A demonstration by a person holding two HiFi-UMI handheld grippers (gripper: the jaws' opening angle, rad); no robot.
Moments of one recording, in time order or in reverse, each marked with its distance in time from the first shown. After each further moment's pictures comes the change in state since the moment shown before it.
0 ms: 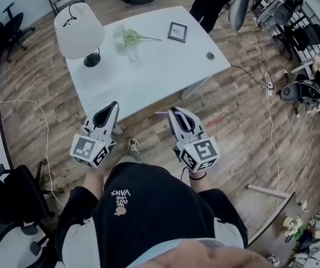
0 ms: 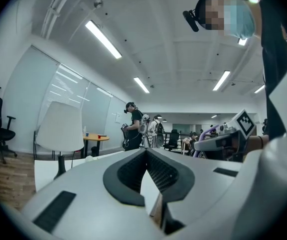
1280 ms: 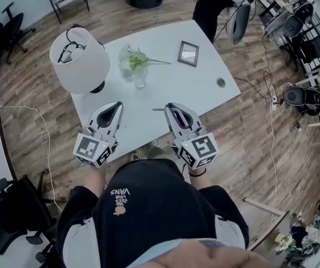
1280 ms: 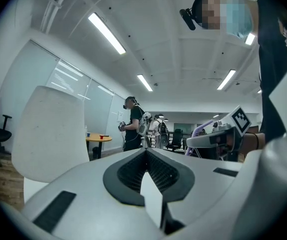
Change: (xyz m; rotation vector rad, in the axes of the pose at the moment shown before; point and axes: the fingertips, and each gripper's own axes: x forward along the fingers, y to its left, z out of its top) left arm 0.116 0.124 0.016 -0.014 0.011 0.007; right arm 0.174 -0.063 0.049 -0.027 0.015 0.078
